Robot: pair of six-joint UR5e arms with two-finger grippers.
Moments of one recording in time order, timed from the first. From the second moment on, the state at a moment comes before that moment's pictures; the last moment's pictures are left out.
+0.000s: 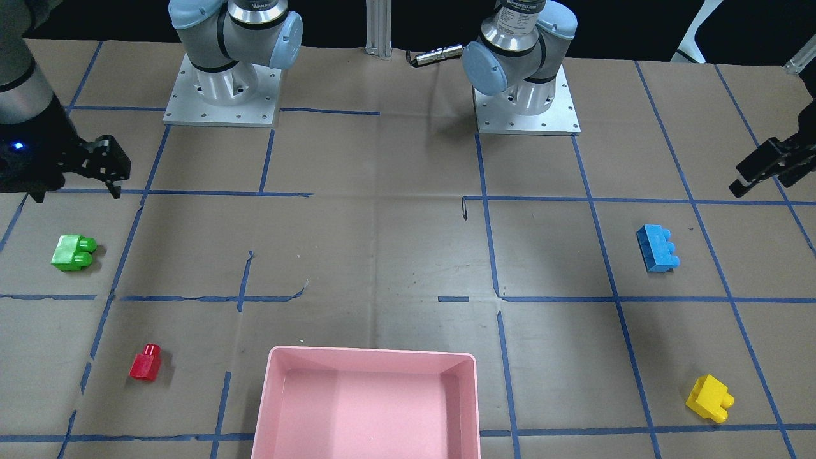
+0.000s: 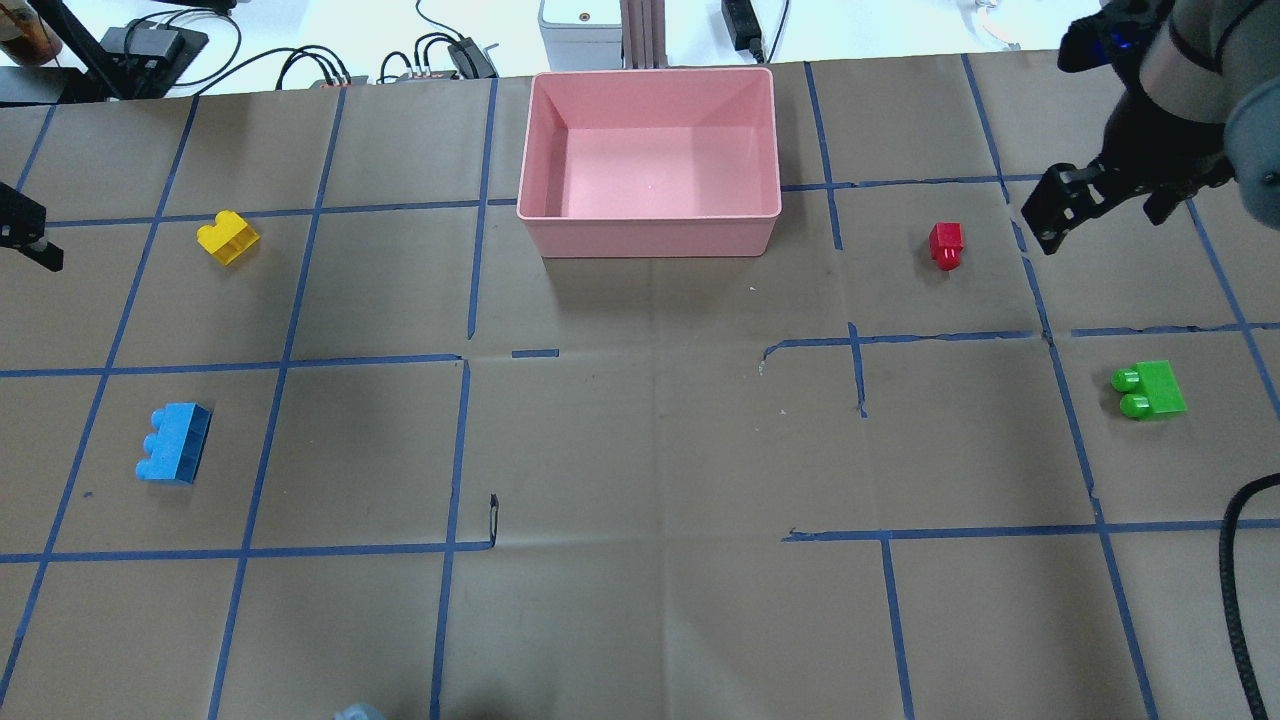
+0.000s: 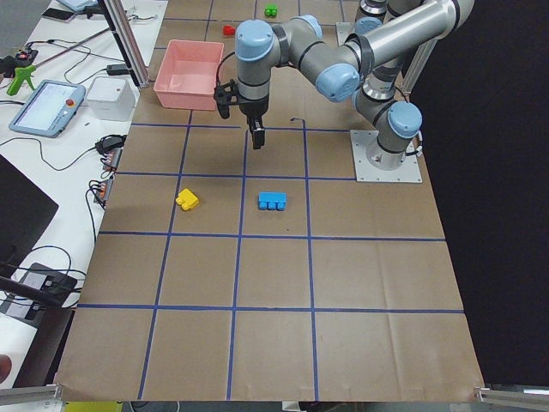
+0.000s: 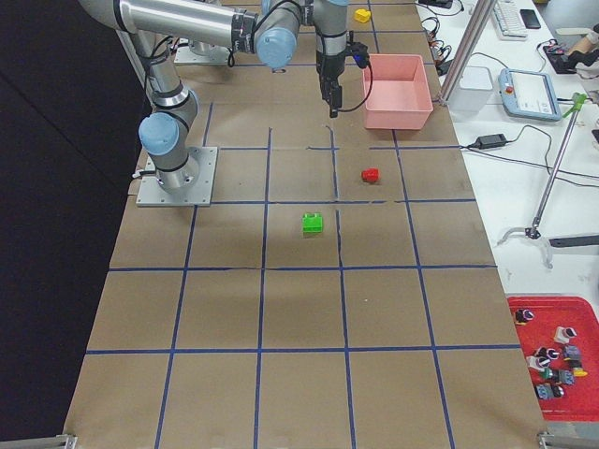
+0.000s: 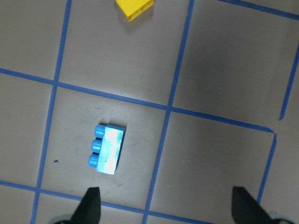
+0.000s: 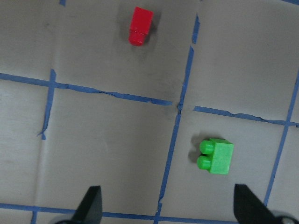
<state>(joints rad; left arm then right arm) -0.91 -1.64 -1.59 -1.48 1.53 0.43 1.29 -1.56 1.72 -1.79 -1.70 -0.47</state>
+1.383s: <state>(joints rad) -0.87 -1.85 -1.92 -1.03 1.52 0.63 0.97 -1.34 2.03 -2.32 -1.56 -0.65</state>
